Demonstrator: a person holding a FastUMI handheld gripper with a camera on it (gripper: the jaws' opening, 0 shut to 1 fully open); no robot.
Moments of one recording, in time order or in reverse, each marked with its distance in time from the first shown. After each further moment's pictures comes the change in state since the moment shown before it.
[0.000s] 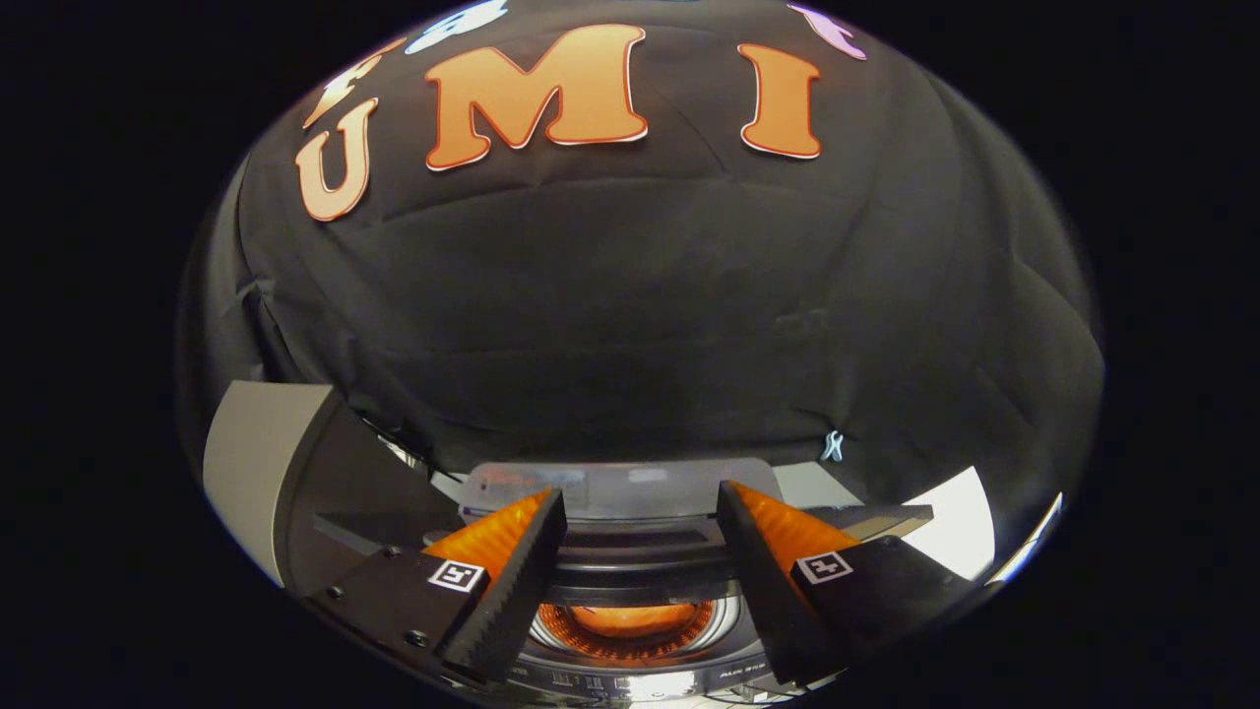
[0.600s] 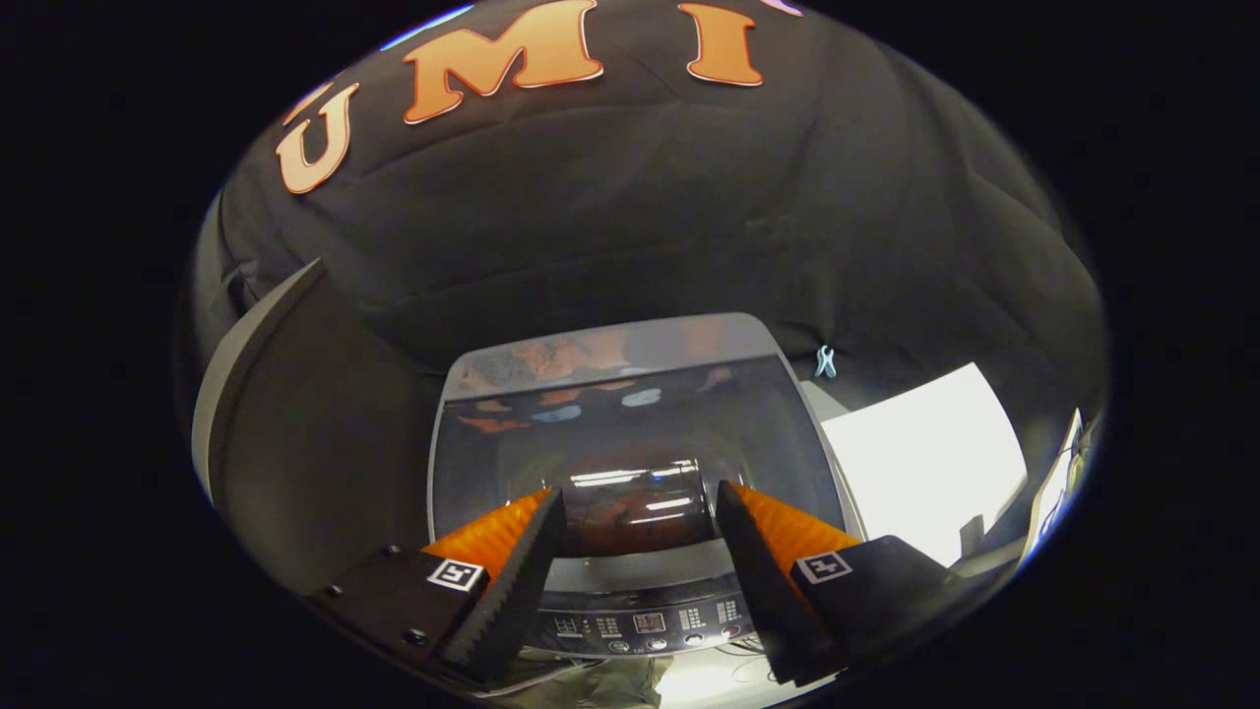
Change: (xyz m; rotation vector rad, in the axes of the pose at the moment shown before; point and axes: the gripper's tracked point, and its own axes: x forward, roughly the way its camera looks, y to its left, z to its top) arm -0.013 0.001 -0.147 0.134 0.124 -0.032
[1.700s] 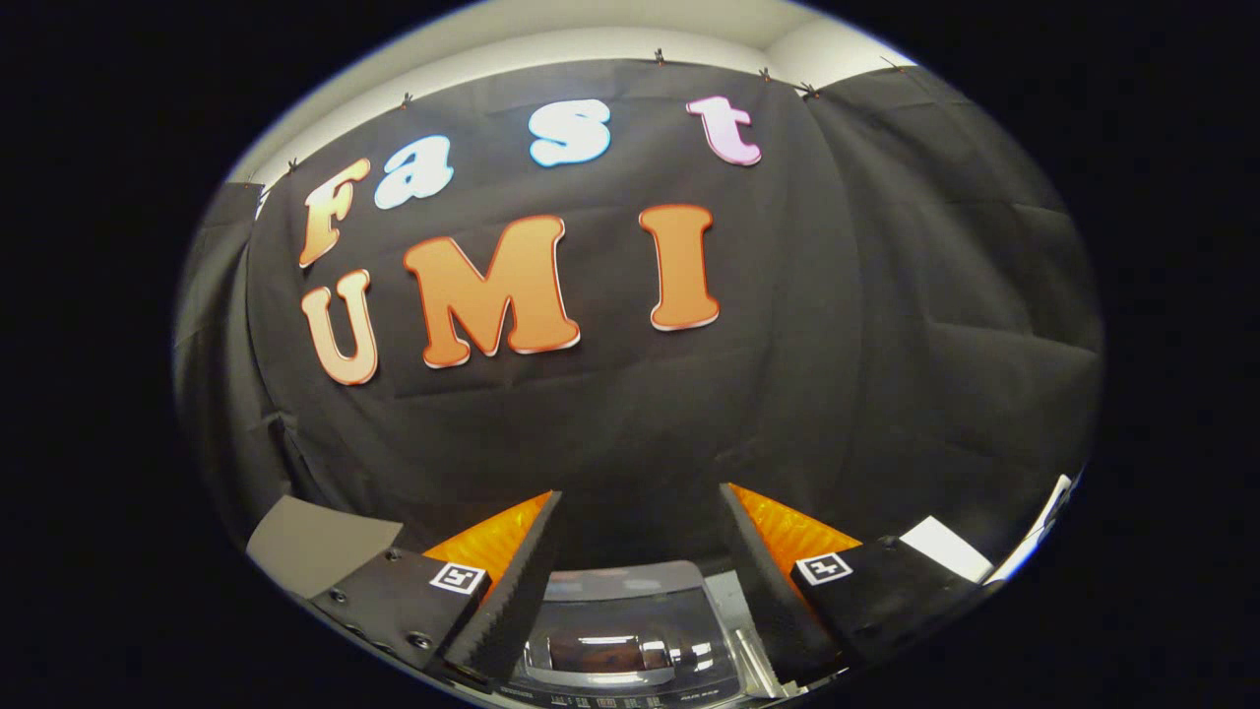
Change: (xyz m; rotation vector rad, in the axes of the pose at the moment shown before) arm -0.220 -0.065 0.256 -0.003 -0.628 0.059
